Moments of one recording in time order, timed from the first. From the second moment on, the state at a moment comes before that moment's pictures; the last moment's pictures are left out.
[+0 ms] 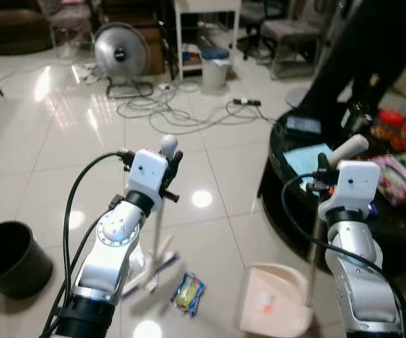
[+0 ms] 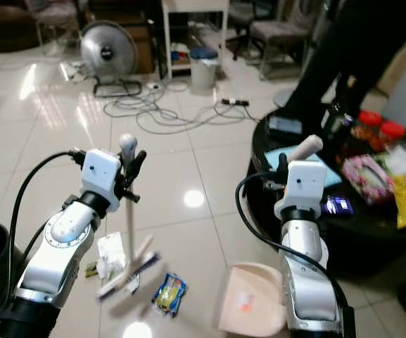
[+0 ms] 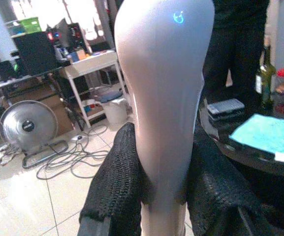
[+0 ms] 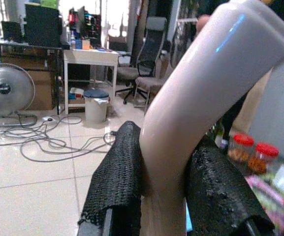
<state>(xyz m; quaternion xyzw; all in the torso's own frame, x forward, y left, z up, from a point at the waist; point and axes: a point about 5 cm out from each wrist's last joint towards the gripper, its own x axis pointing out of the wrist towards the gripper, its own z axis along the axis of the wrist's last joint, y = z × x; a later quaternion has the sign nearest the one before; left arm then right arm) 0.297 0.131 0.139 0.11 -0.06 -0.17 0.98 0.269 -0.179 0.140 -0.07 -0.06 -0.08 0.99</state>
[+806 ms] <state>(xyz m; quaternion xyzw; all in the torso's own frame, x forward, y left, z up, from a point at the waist) 0.300 0.124 0.122 0.09 -0.03 -0.17 0.98 0.279 -0.176 0.125 -0.07 -0.08 -0.07 0.99</state>
